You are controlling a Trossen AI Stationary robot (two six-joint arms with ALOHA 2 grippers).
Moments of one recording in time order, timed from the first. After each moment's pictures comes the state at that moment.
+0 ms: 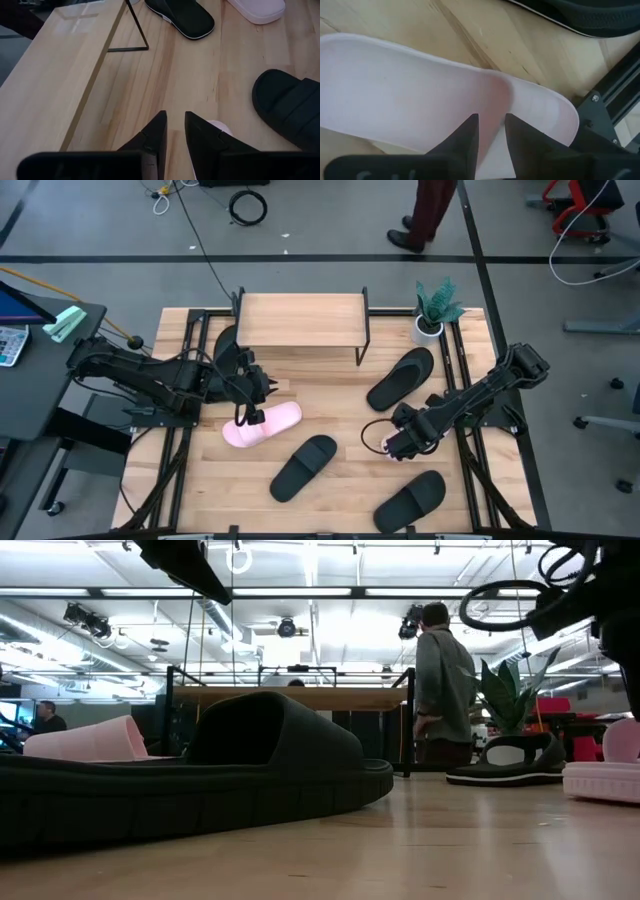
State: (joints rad) left arm -0.23 1.13 0.97 -0.60 -0.51 -0.12; right arm 0.52 1.57 1.00 -1.31 0.16 1.25
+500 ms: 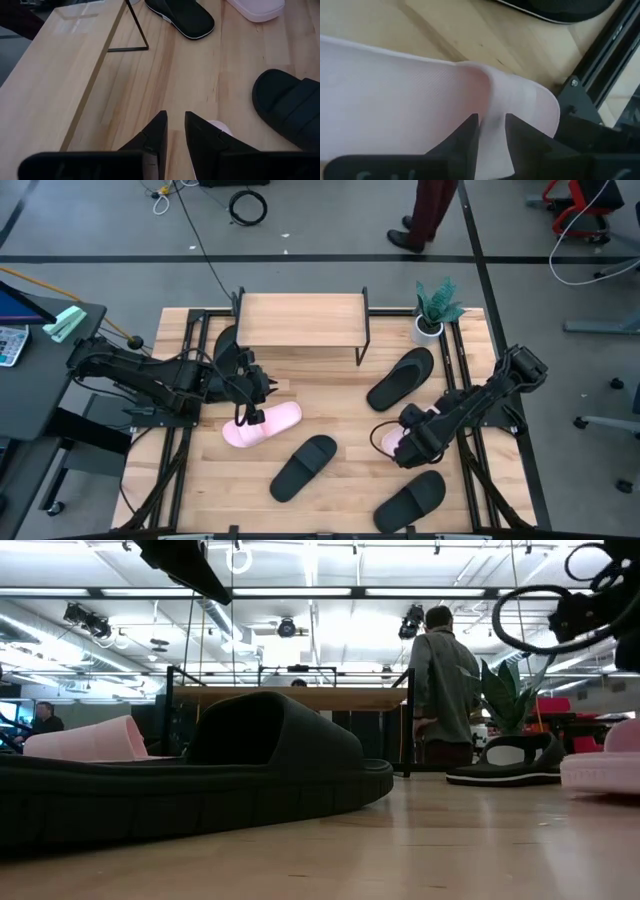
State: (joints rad) left arm -0.23 1.13 0.97 -0.60 -0.51 -0.12; right arm 0.60 1.60 0.97 -1.38 0.21 1.46
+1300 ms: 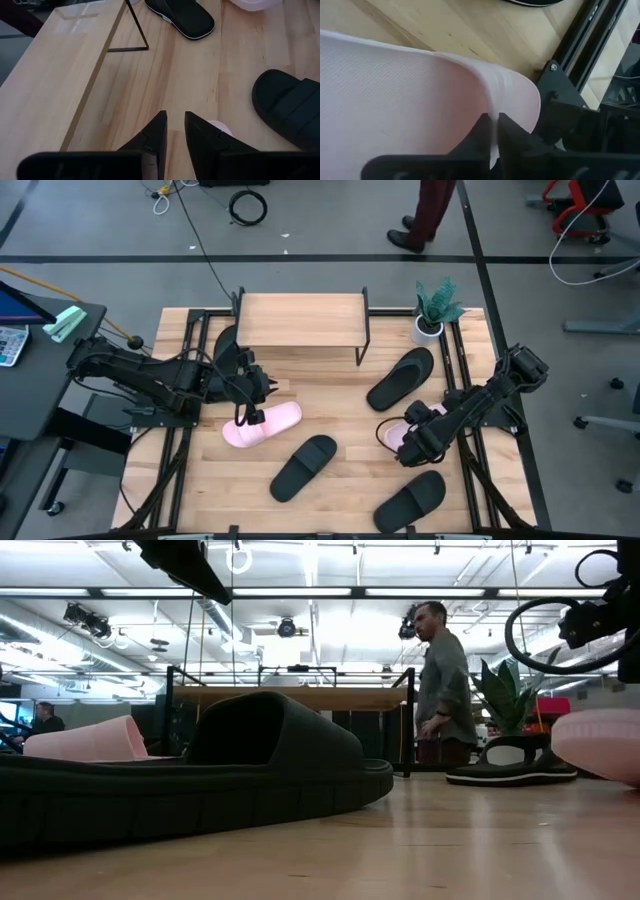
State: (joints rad) left arm -0.23 1.13 0.97 -0.60 -0.51 -0.12; right arm 0.61 1.59 0.93 -1.44 0.17 1.55
